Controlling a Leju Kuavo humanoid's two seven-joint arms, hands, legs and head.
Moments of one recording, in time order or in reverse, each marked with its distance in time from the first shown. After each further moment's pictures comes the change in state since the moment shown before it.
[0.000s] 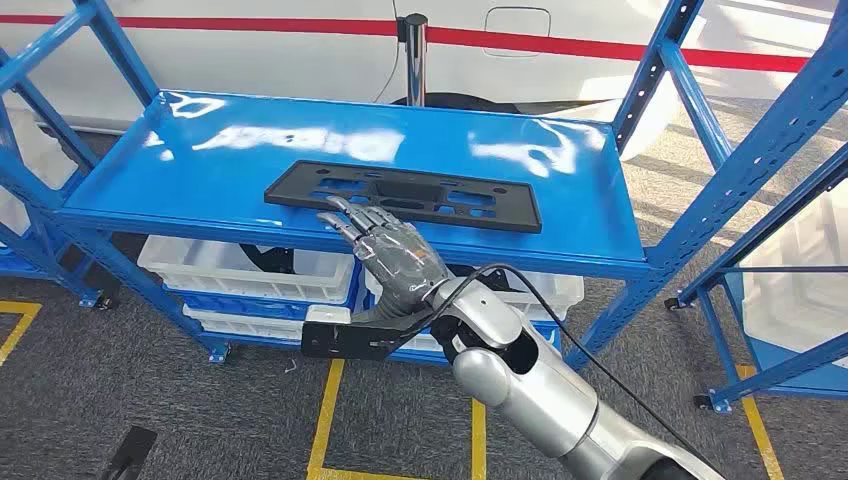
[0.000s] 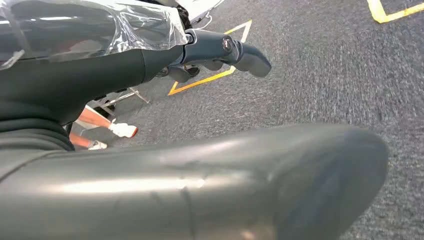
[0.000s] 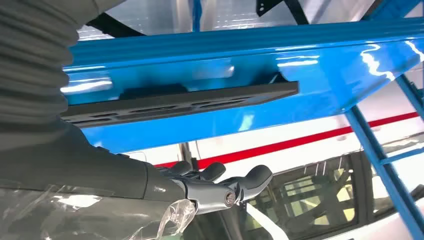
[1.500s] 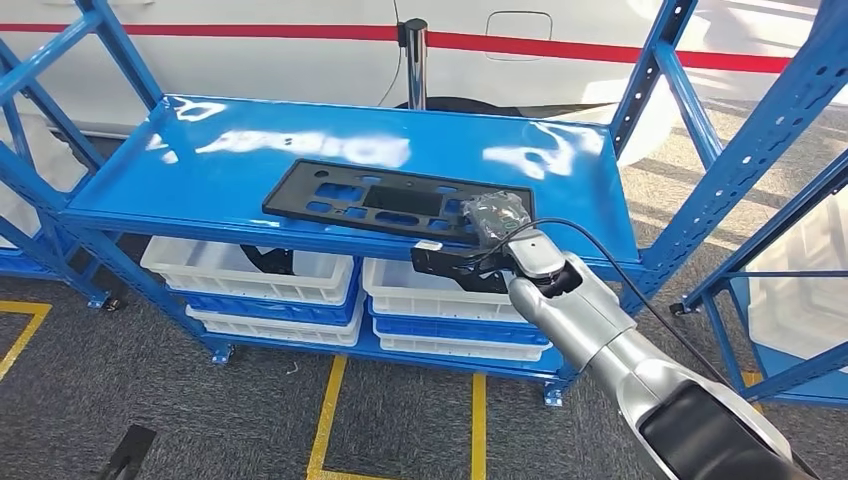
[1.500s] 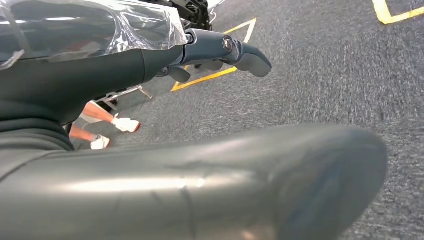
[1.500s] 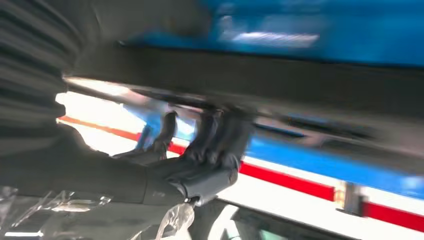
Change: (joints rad) left arm -0.004 0.005 0.003 0.002 0.016 -0.009 0.001; right arm -0.243 -0.162 -0.022 0.590 0.236 -0.001 0.106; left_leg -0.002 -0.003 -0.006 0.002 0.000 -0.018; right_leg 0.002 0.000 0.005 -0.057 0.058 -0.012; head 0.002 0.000
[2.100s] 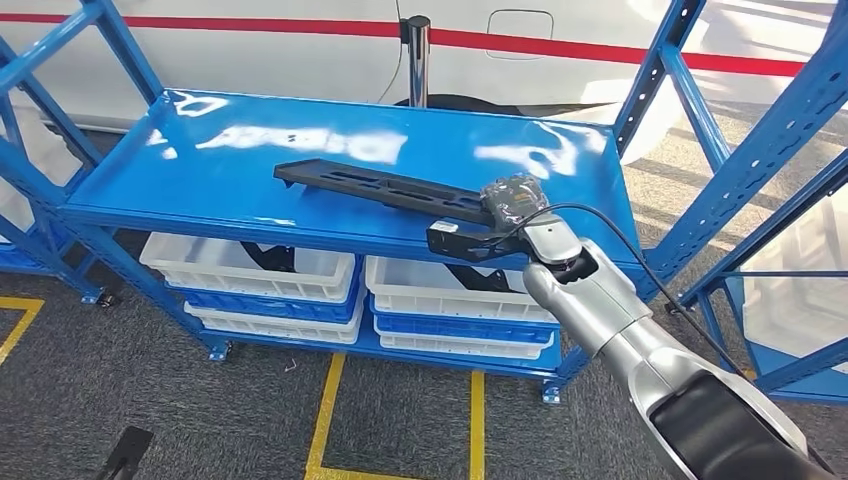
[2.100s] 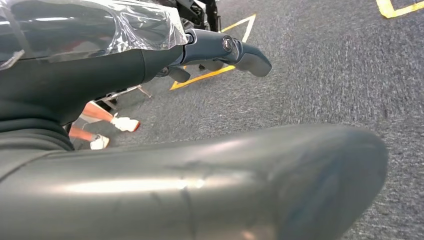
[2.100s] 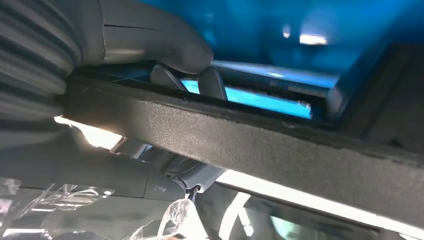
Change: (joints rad) left arm 0.001 0.002 0.001 0.001 0.003 0.000 -0.002; right arm -0.040 0.002 -0.008 0.015 -0.025 -0.038 -0.056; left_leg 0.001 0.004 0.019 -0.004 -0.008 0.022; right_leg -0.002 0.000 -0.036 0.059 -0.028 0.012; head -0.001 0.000
